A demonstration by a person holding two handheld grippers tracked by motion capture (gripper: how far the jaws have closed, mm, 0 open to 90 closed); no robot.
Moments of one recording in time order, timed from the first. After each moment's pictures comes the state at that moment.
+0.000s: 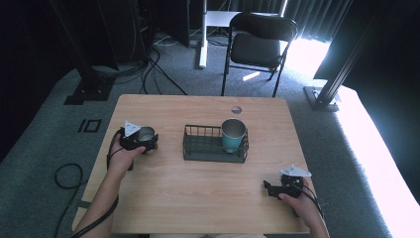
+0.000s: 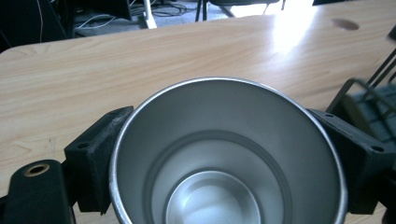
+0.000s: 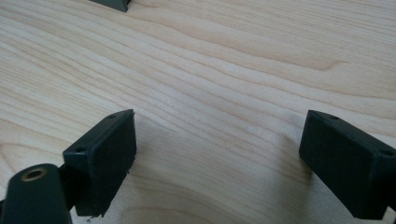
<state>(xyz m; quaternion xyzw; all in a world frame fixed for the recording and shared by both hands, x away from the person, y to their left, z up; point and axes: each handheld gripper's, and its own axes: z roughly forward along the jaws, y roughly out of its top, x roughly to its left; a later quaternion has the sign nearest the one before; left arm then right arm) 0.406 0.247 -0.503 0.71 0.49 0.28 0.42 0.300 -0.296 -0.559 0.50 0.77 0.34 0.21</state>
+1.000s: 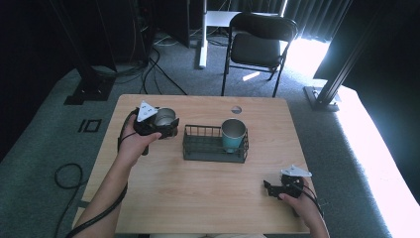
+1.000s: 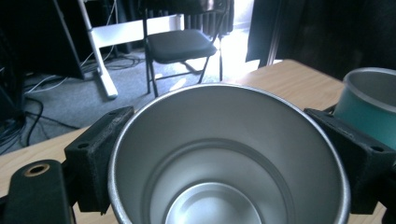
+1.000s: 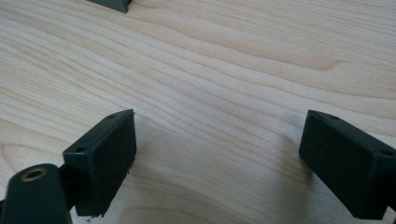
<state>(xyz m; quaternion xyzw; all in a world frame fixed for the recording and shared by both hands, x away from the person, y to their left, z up) 0.398 0.177 -0.406 0.73 0.39 0.28 0.49 0.300 -0.296 -0.559 0.50 0.77 0.34 0.21</state>
